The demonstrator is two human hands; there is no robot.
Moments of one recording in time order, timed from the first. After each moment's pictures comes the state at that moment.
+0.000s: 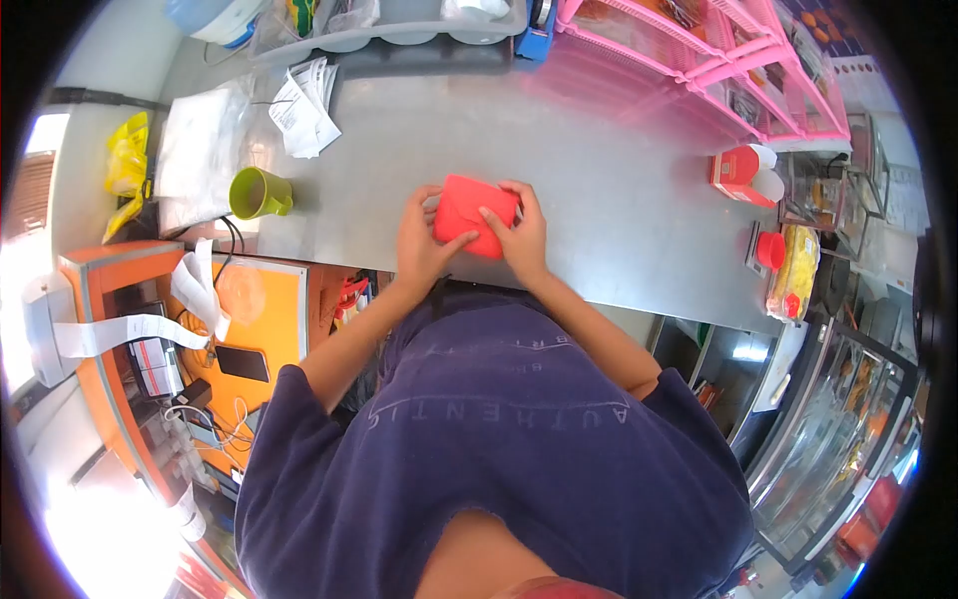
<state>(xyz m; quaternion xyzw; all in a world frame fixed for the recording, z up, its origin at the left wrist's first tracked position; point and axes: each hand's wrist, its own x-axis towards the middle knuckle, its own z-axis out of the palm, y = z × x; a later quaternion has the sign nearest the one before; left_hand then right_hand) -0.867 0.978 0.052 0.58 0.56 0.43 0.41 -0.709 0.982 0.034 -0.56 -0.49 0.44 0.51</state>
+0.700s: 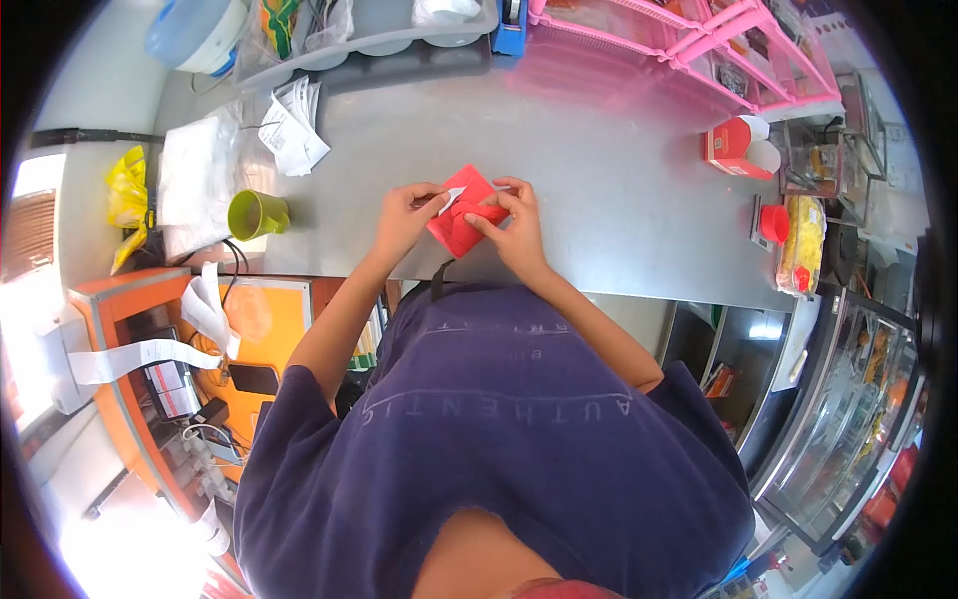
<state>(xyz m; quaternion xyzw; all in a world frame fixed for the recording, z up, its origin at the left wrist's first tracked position) -0.886 1.034 0.060 0.56 0.52 0.27 0.58 -0.702 0.977 0.047 -0.61 -0.53 0.37 0.46</state>
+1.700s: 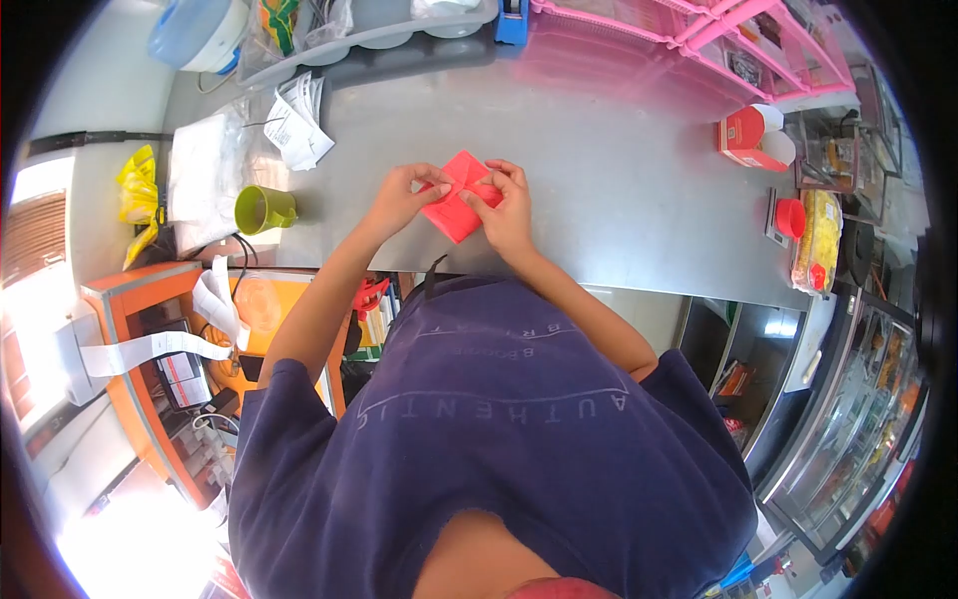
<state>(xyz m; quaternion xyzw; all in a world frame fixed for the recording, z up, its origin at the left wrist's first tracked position) -0.891 1.063 0.085 0.70 0.48 0.10 0.52 -0.721 0.993 0.024 -0.60 -0.47 0.38 0.52</state>
